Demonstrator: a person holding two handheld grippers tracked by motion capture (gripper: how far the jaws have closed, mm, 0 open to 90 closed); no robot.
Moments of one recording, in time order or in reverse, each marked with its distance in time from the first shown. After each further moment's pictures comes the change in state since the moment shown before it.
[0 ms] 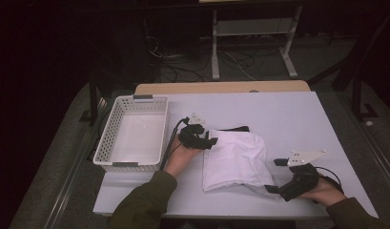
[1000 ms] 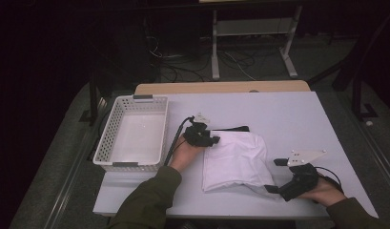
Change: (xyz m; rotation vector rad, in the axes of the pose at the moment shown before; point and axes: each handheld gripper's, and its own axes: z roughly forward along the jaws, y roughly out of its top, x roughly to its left) left arm 0.006 0.002 0.023 0.054 -0.094 0.028; right arm 0.000 0.000 0.000 -0.001 0.001 0.001
